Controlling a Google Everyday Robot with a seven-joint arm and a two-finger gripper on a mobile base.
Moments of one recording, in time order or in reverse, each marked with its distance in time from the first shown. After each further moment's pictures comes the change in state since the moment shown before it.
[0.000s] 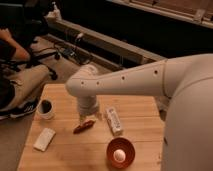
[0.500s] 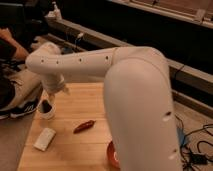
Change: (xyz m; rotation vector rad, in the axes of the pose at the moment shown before) arm -0.170 0.061 -0.057 0.030 -0.165 -0.313
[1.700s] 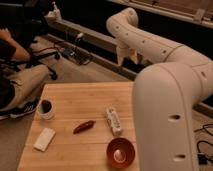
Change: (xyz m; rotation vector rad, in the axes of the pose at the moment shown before) arm 0.148 -0.389 -0.050 0.316 0.010 0.809
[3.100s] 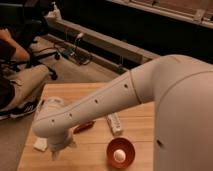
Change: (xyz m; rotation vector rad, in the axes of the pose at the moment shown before) arm 0.456 0.323 -0.042 -0.390 0.180 -0.805
